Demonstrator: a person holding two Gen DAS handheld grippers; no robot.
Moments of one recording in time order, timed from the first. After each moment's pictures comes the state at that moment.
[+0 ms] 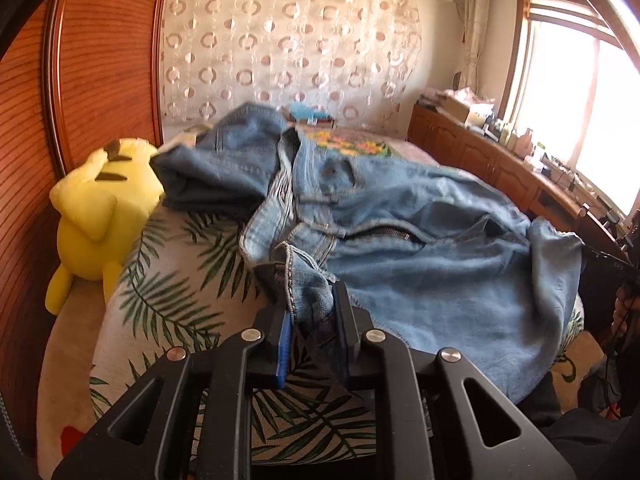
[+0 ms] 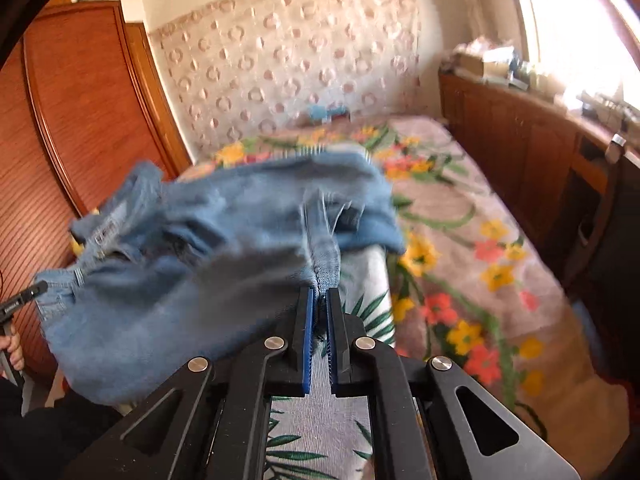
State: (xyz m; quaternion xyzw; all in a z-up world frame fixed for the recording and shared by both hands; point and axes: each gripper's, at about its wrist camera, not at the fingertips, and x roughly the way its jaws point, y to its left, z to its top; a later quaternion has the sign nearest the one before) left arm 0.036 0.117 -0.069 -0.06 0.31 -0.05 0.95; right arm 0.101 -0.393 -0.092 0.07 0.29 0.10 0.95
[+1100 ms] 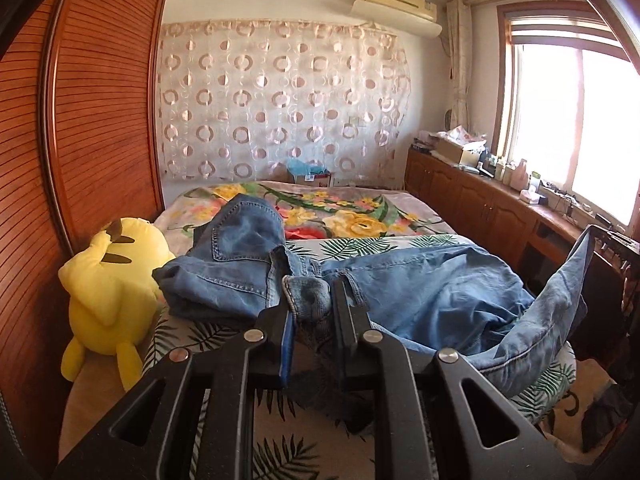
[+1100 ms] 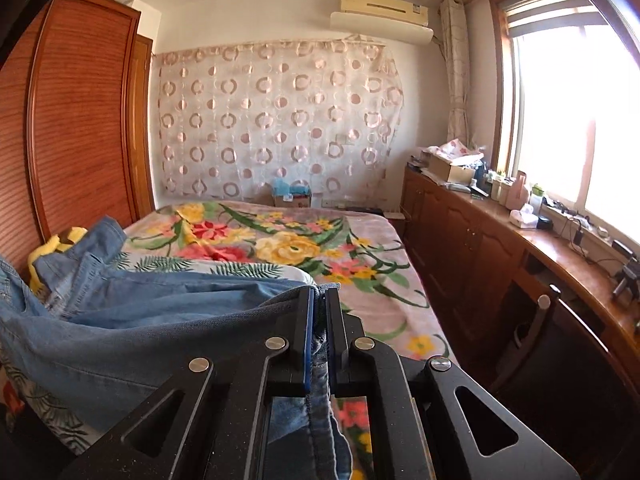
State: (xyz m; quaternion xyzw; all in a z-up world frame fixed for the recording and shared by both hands) left arm 0.078 0.113 0.003 -0.03 0.24 -0.05 0.97; right arm 0.116 -0.376 -0.072 -0.05 0.18 0.02 0.98
